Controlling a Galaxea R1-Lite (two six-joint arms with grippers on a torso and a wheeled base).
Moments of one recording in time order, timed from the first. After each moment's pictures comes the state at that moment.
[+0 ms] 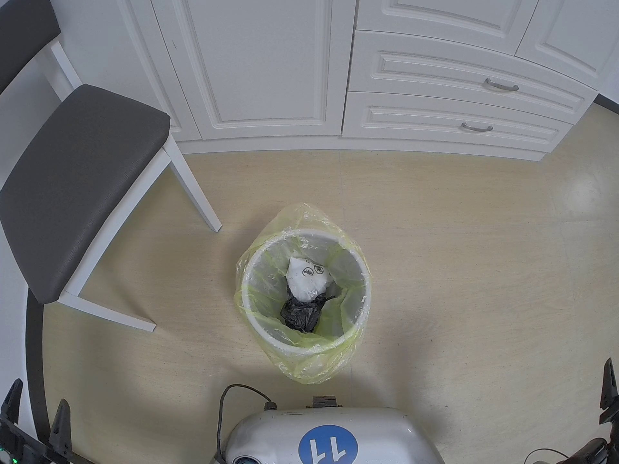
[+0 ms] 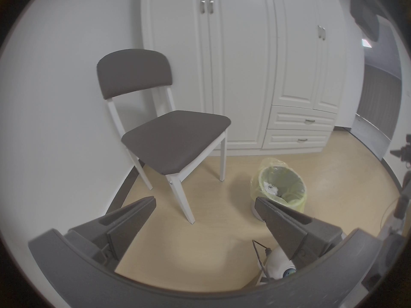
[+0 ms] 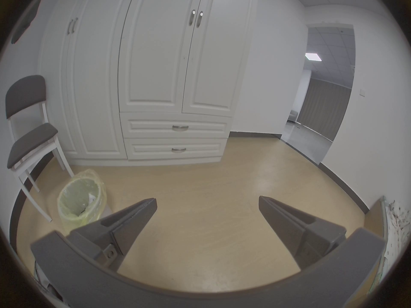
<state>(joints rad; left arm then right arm) 0.00 0.01 -0.02 -0.01 0.06 0.01 0.00 0.01 -0.02 -0.09 -0.37 -0.01</state>
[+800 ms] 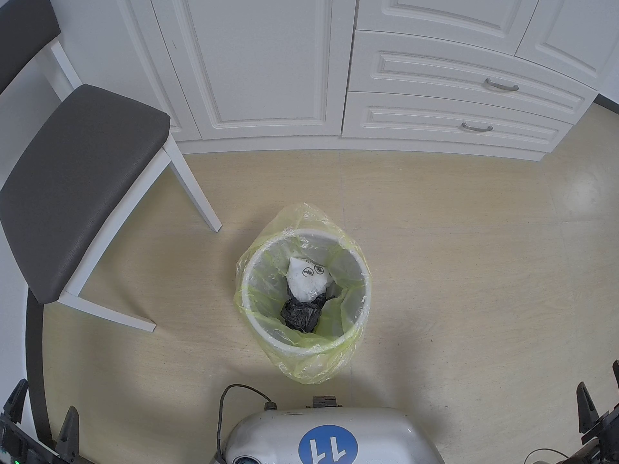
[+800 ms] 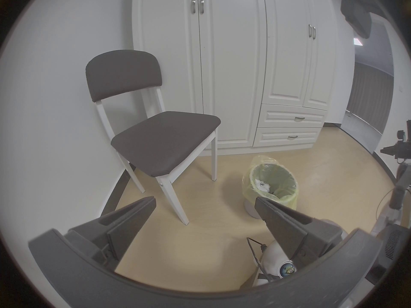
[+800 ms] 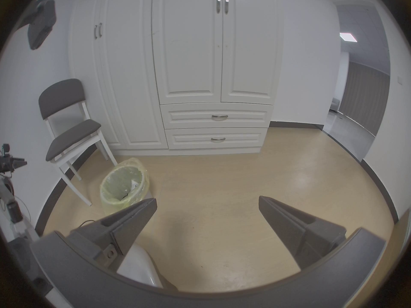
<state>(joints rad) 0.00 0.01 -0.02 -0.01 -0.02 0.05 0.00 0.01 -0.02 -0.02 -0.04 -0.01</state>
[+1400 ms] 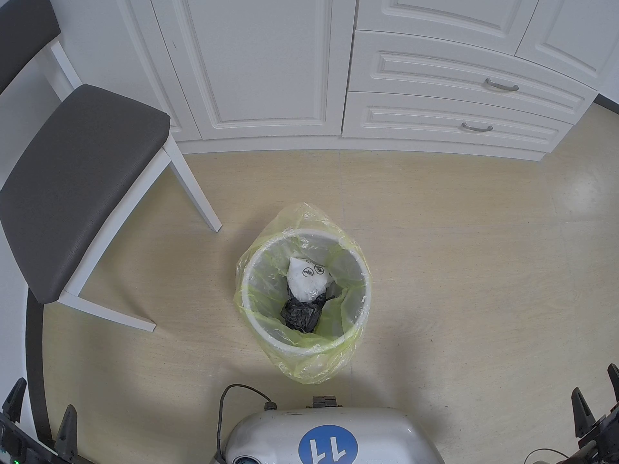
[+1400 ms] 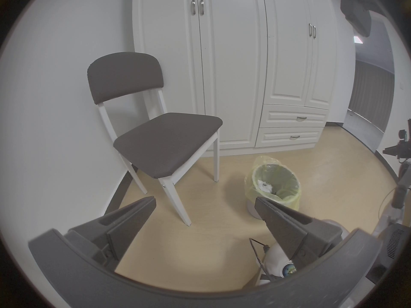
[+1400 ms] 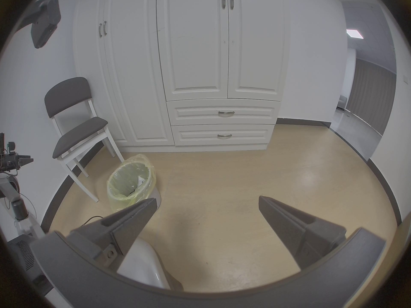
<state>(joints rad) 0.00 0.02 -0.02 -0.02 0.00 0.05 0.00 0.01 -0.02 0.00 0.00 0.00</state>
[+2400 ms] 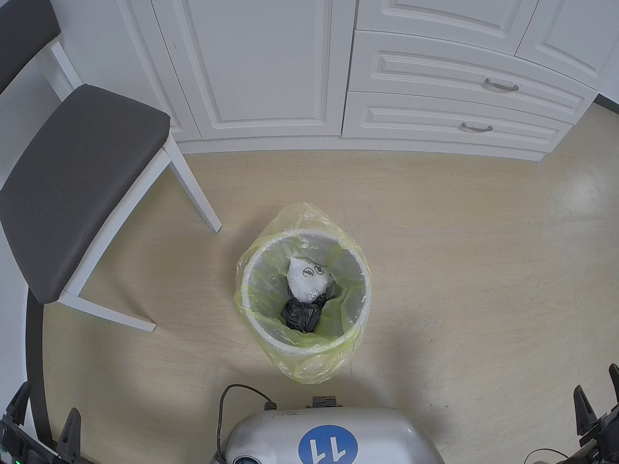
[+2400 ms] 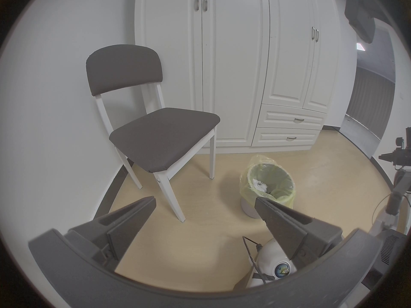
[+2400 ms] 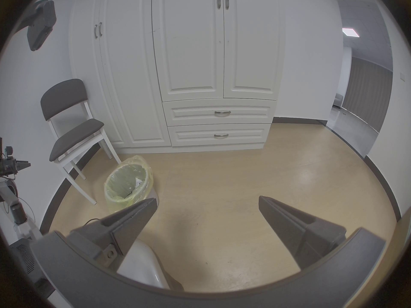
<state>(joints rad) 0.00 0.02 -0.02 0.00 -0.03 0.01 0.00 0.01 -0.02 0.00 -0.02 0.02</state>
